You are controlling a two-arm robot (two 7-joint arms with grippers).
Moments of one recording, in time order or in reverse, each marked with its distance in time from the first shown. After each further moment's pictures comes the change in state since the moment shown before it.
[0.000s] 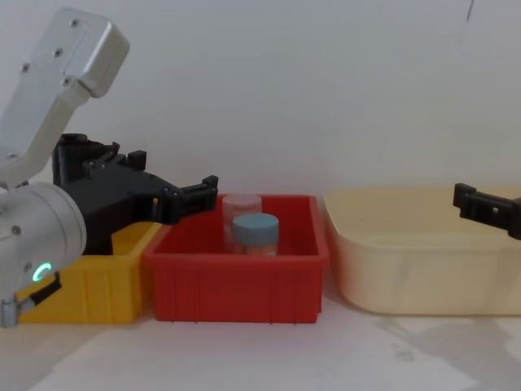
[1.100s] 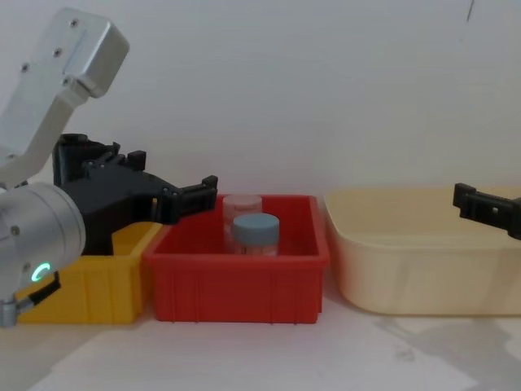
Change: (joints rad) left arm 0.002 0.001 -0.002 -0.002 -0.001 0.000 -0.002; right arm 0.000 0.000 0.000 0.000 0.000 0.000 0.000
